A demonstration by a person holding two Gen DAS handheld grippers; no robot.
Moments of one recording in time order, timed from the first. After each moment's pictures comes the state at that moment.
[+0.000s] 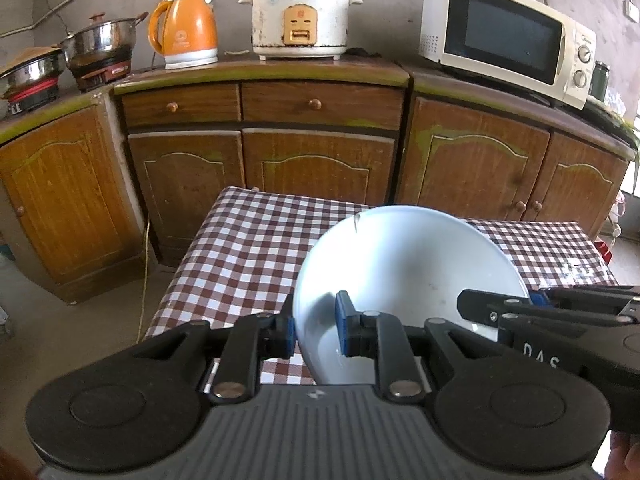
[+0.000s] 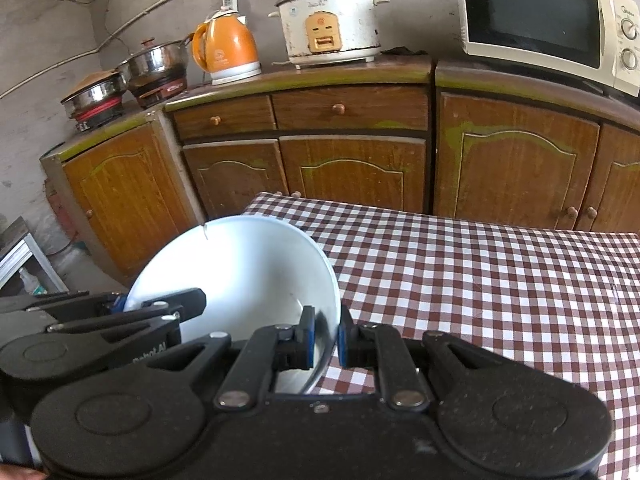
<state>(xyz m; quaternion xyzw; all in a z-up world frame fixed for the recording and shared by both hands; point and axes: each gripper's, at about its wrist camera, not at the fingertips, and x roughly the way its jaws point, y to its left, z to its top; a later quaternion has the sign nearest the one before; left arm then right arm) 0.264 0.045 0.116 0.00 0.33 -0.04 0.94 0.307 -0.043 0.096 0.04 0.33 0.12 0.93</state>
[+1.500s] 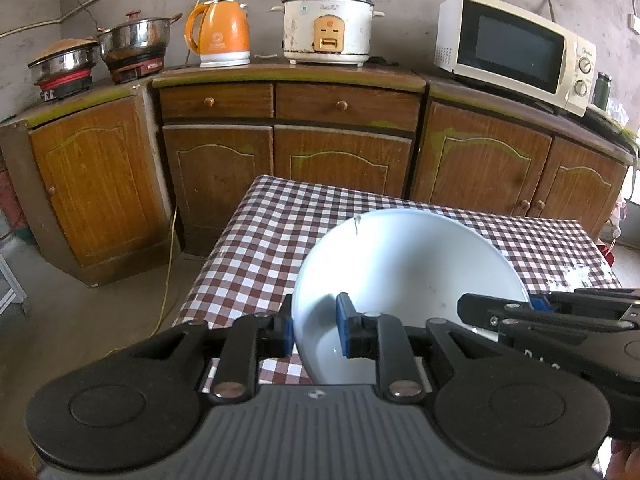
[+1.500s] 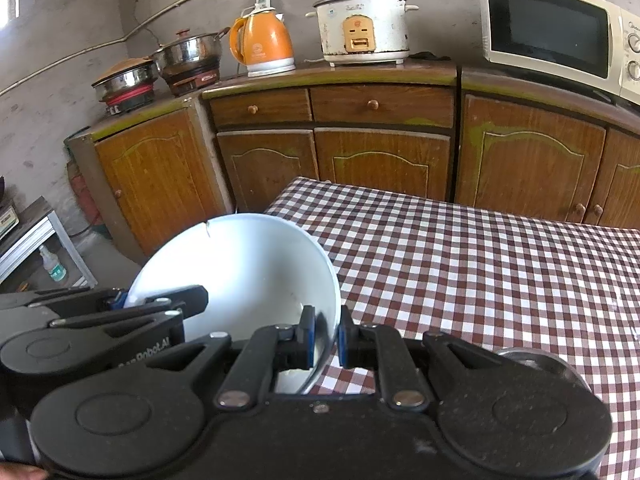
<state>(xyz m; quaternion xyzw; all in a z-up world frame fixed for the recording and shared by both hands) 0.199 0.086 0.118 -0.01 0.32 -0.02 0.95 0.235 -0.012 0.099 0.02 0.33 0.15 0.93</state>
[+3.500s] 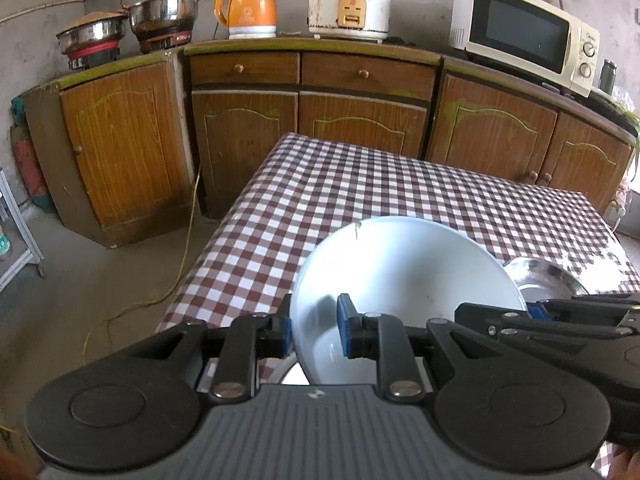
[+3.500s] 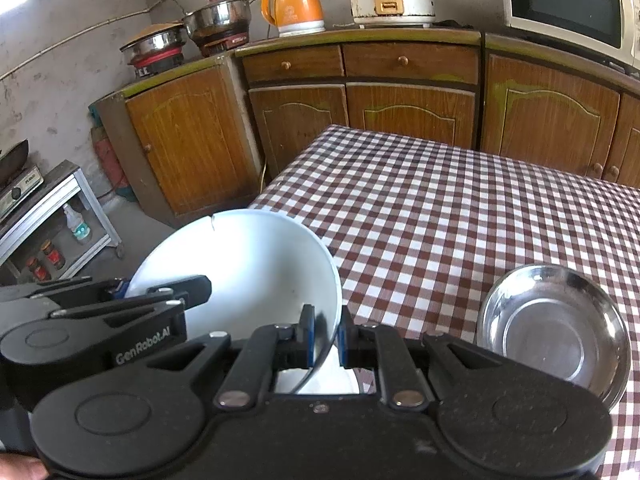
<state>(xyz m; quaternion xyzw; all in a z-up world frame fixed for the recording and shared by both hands) 0.132 0.115 0.085 -0.02 0.35 -0.01 0.94 0.158 0.012 0.056 0.01 0.37 0.17 0.91</state>
